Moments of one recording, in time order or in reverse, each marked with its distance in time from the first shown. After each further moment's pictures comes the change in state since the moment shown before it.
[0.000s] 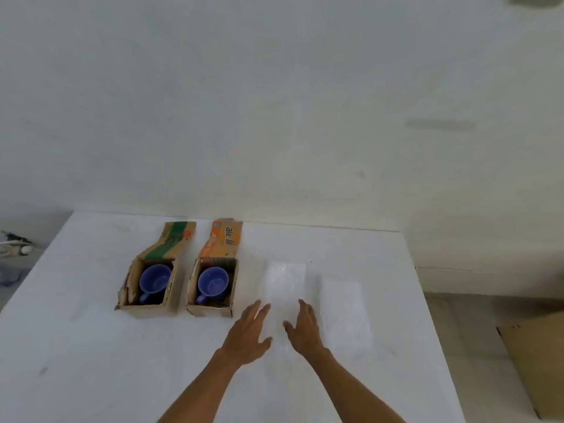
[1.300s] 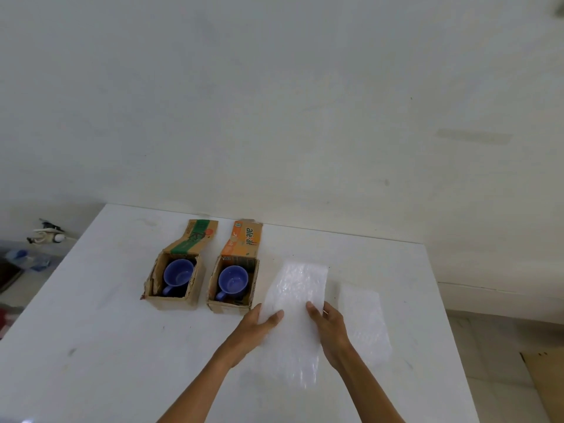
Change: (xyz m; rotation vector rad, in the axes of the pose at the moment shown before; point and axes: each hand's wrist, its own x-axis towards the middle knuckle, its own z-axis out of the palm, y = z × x) left_hand -0.042 0.022 -0.068 -1.075 0.012 -0.283; right_hand -0.040 -0.037 -0.050 0.992 -0.011 0.034
